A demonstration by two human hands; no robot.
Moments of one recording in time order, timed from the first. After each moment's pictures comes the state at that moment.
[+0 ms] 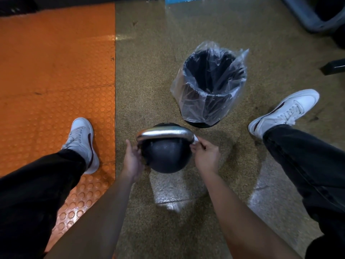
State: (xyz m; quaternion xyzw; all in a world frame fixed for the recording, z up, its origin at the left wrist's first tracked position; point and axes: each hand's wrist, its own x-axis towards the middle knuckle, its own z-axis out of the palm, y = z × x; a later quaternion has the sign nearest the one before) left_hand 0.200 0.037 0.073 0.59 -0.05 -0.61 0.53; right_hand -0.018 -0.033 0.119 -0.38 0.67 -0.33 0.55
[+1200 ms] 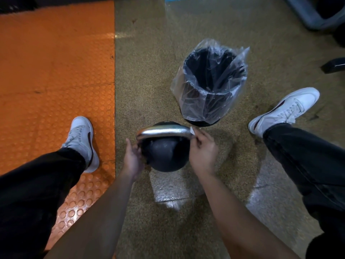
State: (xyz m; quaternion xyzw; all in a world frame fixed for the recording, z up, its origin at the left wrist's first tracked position) left_hand 0.201 0.037 0.071 0.59 -0.04 -0.61 0.53; right_hand -0.003 -0.027 0.136 -0.58 0.64 -0.36 0.35
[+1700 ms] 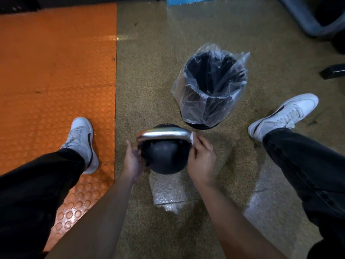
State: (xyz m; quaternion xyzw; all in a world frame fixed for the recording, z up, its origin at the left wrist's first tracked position) left_hand 0.198 0.034 0.072 0.58 -0.04 -0.61 0.54; right_hand -0.009 -0.013 0.129 -0.67 0.61 -0.32 0.27
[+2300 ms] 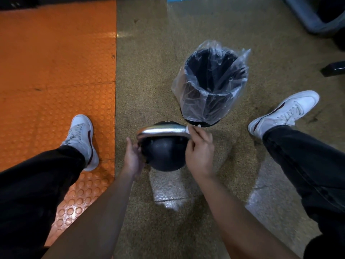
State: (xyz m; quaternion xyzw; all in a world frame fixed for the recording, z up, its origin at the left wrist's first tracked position) left_hand 0.200 0.036 0.070 0.59 -0.03 -0.61 0.53; right_hand -0.002 -0.023 0.137 -0.72 0.57 -0.33 0.24
